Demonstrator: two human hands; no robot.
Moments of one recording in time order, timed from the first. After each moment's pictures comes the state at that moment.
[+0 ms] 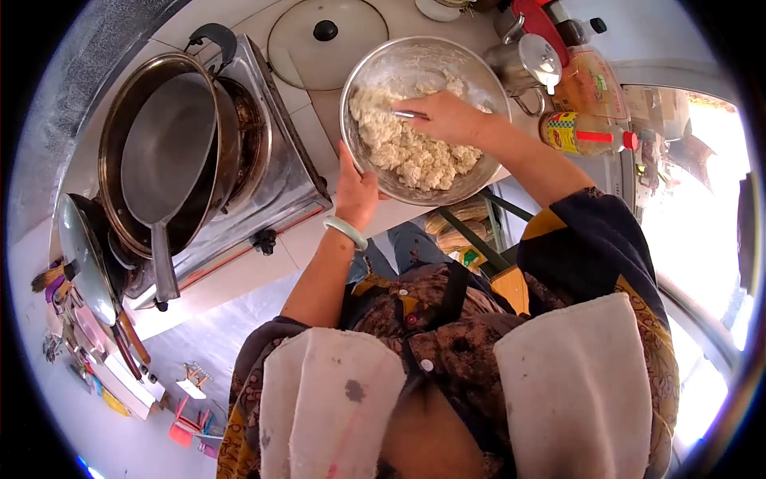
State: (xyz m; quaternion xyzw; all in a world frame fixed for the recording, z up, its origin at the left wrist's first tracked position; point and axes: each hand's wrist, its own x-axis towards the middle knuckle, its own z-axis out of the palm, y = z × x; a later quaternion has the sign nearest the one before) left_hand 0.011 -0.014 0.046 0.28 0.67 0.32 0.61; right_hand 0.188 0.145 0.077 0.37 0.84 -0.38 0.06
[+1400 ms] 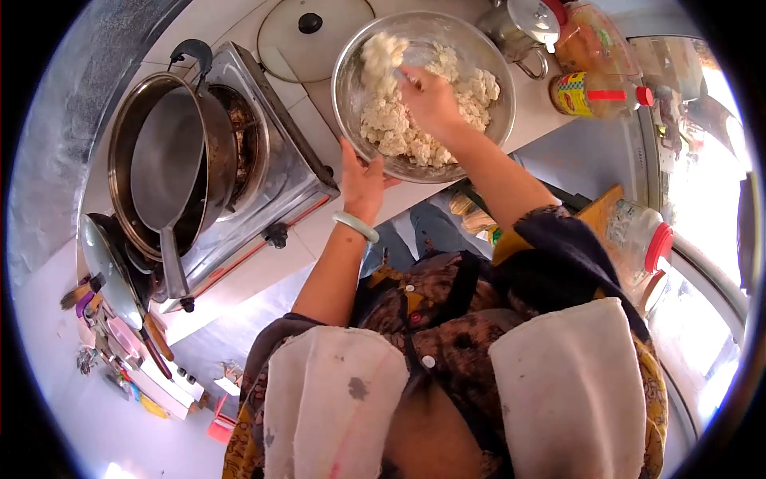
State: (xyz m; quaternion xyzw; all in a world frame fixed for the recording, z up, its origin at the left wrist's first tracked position) left_hand 0.025 -0.026 0.040 0.20 0.63 0.40 0.63; right_hand 0.159 0.092 0.046 0.64 0.55 -0.47 -0.24
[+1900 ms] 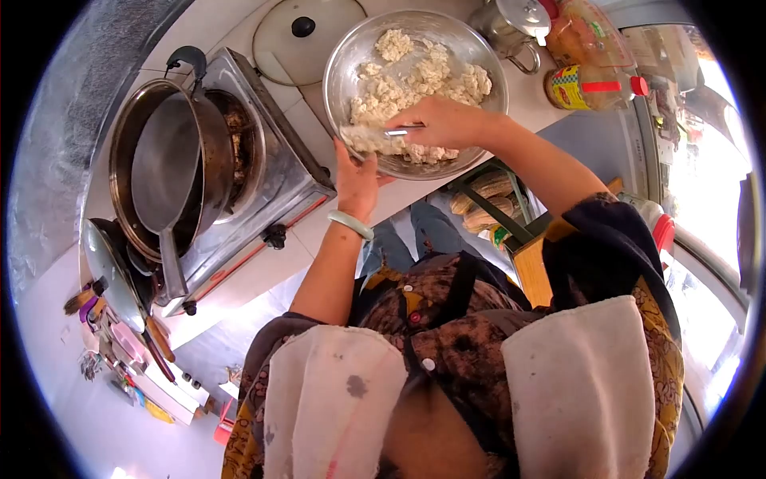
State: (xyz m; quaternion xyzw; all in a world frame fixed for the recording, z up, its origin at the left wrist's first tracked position) left_hand 0.024 -0.021 0.044 0.18 0.63 0.40 0.65; right_hand 0.203 0.098 0.075 0.30 0.81 -0.50 -0.02
